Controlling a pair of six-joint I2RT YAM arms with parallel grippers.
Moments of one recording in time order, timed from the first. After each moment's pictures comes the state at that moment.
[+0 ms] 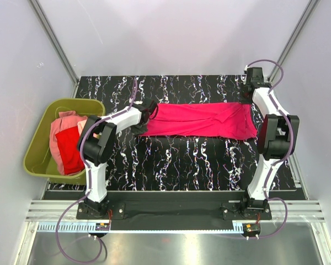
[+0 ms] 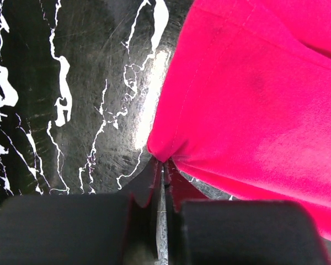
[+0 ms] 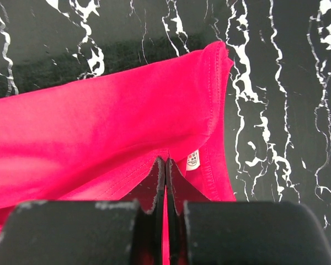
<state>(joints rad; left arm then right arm) -0.46 2.01 1.40 -0.75 -0.46 -0.65 -0.05 2.00 1.66 -0.54 0.11 0.05</state>
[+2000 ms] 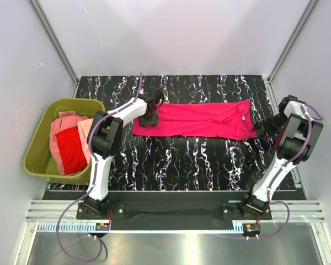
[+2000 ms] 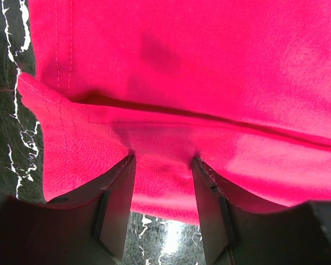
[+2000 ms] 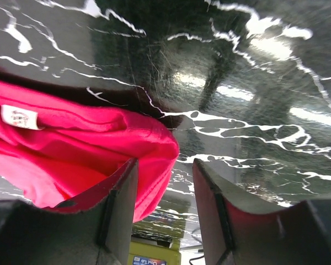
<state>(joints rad) -0.46 2.18 1.70 -0.77 -0.25 -0.57 -0.46 2.04 1.52 -0.98 -0.20 0.86</state>
